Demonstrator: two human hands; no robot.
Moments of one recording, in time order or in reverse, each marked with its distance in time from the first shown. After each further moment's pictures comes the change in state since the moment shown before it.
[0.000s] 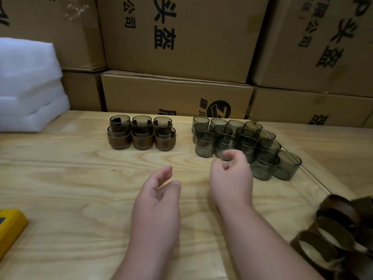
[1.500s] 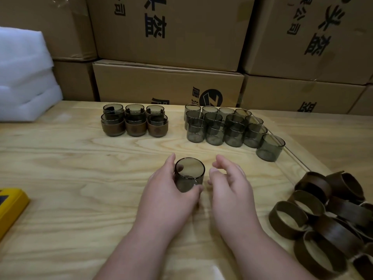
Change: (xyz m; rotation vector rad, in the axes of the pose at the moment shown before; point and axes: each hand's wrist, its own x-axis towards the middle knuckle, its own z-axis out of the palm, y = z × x) left_hand -0.019 0.004 0.009 0.714 -0.221 0.171; right_hand -0.077 0.000 -0.064 0.290 -0.259 -0.047
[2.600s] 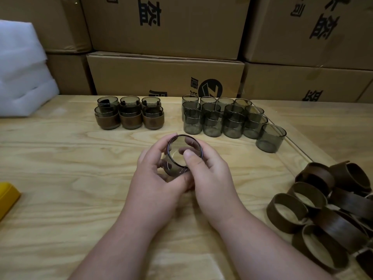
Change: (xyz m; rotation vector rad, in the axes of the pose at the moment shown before) left_hand -0.001 0.005 -0.002 -0.422 0.029 0.097; right_hand 0.013 -0.006 0.015 0.323 -0.331 -0.083
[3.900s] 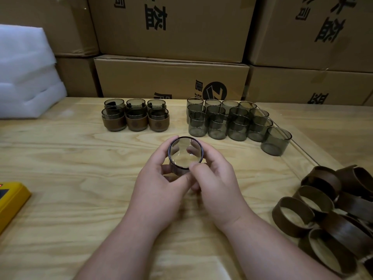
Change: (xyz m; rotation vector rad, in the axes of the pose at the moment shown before) left_hand 0.004 -0.005 -0.003 -0.076 -0.026 -0.067; right_hand 0.000 0.002 -0.004 -0.041 -0.030 0.002
